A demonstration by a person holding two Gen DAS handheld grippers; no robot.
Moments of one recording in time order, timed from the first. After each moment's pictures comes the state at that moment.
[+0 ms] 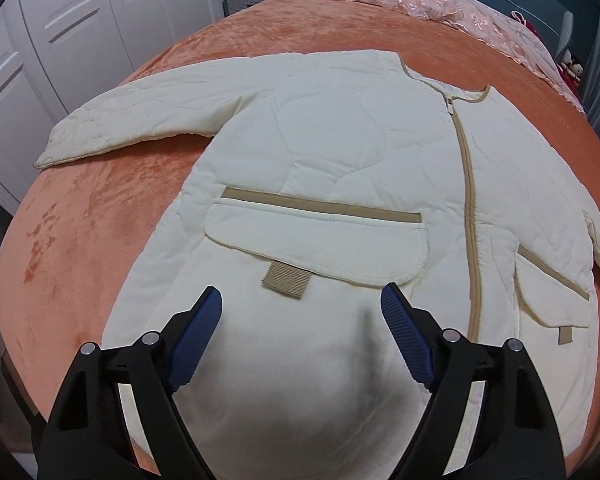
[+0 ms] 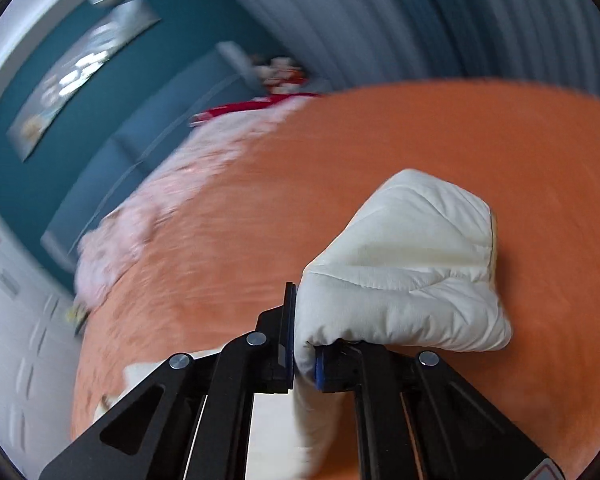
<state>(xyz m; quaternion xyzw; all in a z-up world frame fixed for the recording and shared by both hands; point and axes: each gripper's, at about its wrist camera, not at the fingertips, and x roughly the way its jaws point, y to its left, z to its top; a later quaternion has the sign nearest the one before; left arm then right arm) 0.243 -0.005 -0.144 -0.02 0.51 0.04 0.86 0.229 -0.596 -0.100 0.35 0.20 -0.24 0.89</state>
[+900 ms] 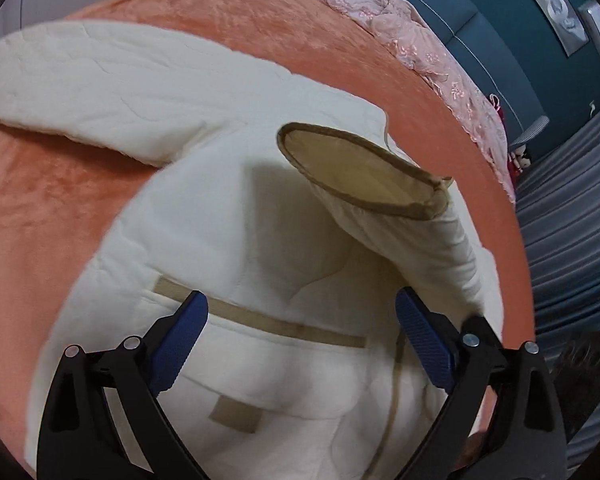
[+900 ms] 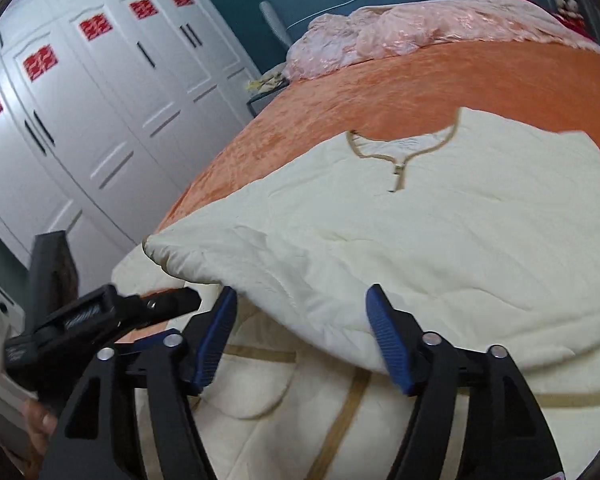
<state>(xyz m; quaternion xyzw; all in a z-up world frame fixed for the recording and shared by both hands) 0.336 0.050 -0.154 -0.27 0.51 -0.09 0.81 0.311 -0.203 -0.155 0.22 0.36 0.15 0.90</state>
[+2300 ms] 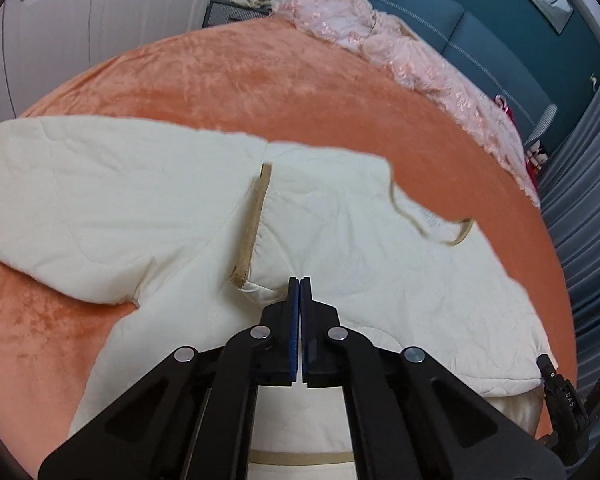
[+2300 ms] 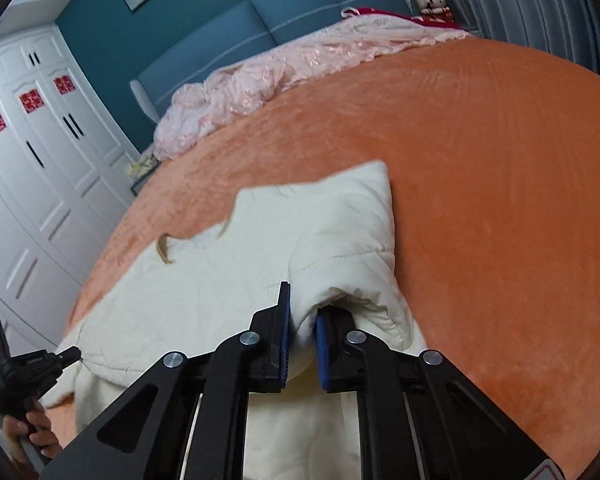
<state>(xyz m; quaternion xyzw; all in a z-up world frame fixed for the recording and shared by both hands) 0.415 0.027 -0.148 -0.16 0.46 -0.05 0.87 0.359 -0.366 -0.186 0.26 0.33 -0.07 0.90</state>
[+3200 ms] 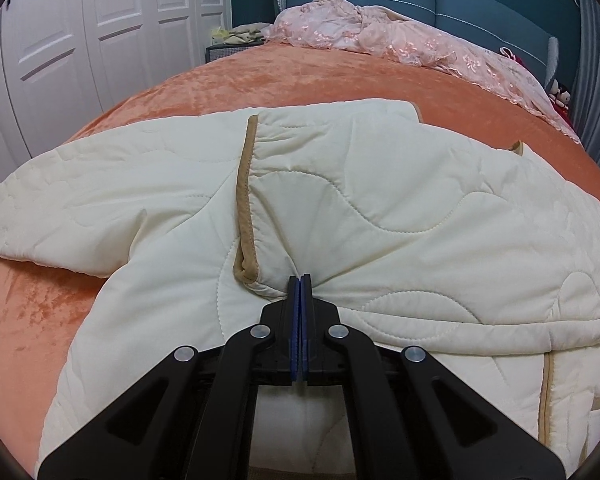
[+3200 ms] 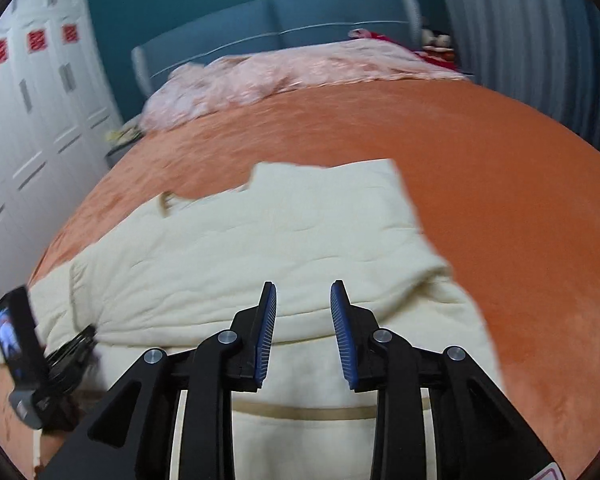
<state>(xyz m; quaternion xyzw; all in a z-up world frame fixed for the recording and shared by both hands) 0.376 -0.010 -0.201 -0.01 0.39 0.01 0.92 0.327 -0.264 -0.152 0.13 0.35 -0.09 0.92</state>
